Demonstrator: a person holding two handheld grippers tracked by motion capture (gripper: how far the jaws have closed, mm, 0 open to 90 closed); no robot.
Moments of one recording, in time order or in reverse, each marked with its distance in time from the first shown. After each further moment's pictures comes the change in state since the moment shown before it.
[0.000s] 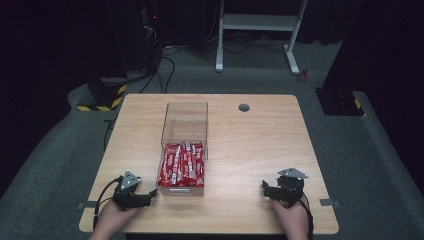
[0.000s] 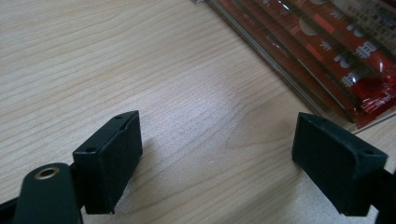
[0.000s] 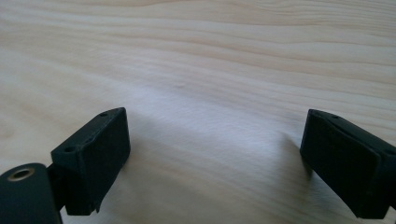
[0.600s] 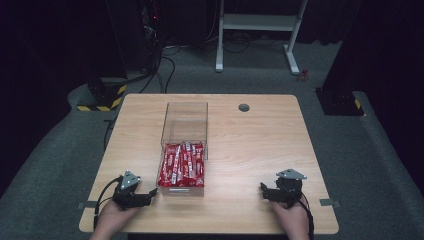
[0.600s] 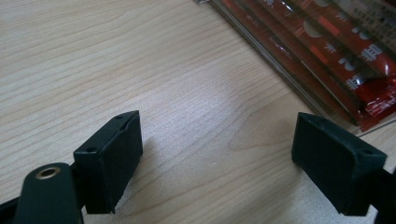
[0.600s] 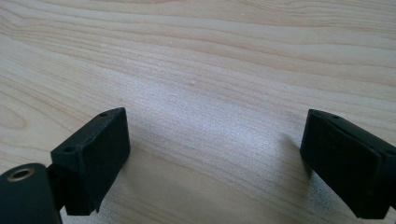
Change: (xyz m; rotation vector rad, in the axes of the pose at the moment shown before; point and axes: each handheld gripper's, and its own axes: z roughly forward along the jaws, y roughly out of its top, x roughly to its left) left arm 0.001 0.001 0.001 -0.003 0.008 -0.009; right arm 0.001 -0.001 -0.001 0.002 0.020 -0.020
